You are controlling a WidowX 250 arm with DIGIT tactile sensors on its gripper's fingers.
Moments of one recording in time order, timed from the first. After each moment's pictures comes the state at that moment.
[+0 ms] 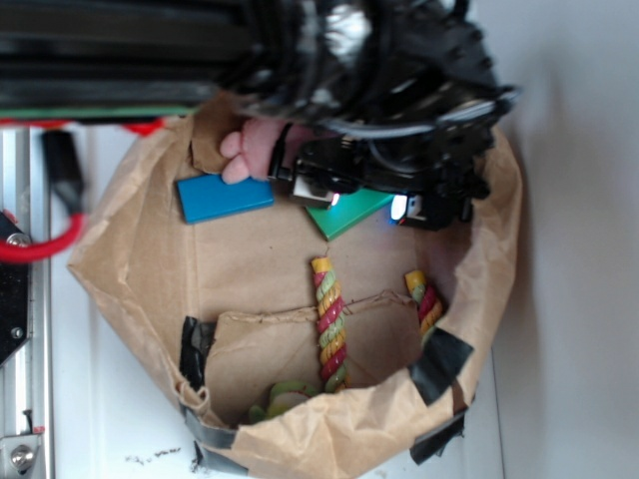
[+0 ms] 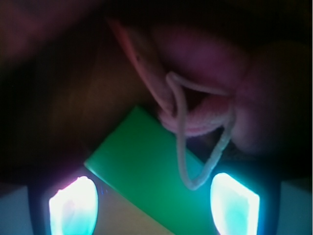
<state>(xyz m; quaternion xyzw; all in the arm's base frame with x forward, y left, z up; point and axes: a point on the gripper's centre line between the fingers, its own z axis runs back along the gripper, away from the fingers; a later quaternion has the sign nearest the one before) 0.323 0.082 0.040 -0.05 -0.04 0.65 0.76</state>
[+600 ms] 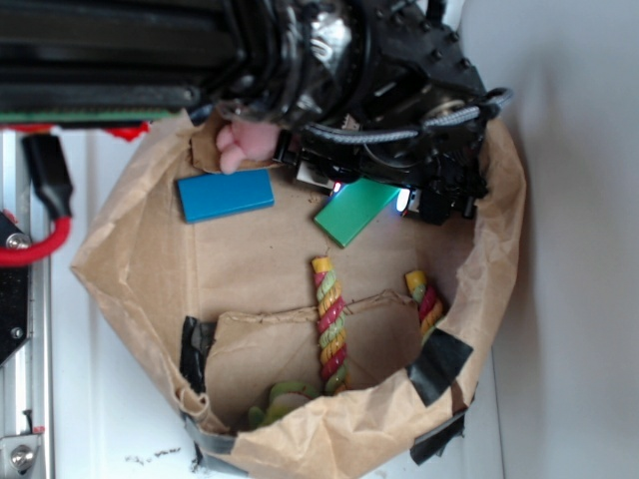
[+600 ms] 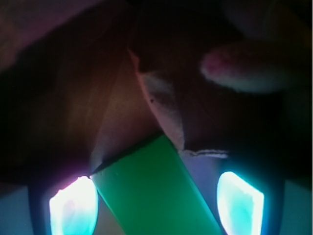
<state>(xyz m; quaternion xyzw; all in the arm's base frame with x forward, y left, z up) 0.335 0.087 0.037 -0.06 -0.08 0.60 0.79</state>
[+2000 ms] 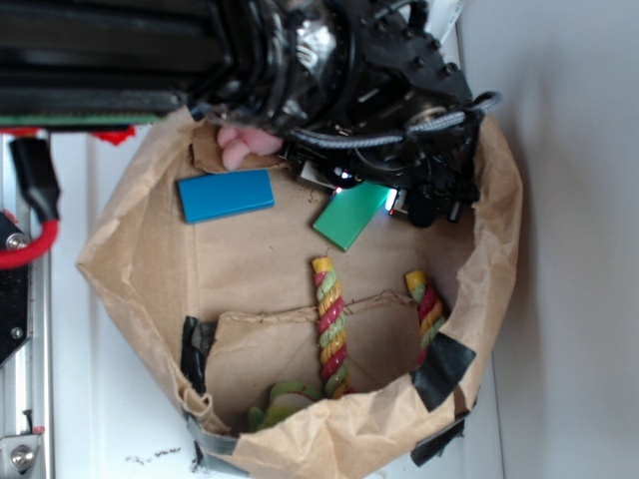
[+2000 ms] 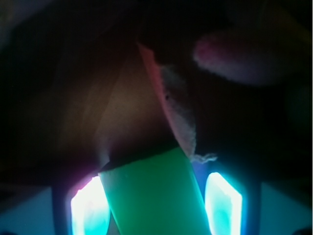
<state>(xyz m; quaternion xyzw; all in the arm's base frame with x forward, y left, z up) 0.334 0.087 0.031 -0.07 -0.09 0.58 0.81</state>
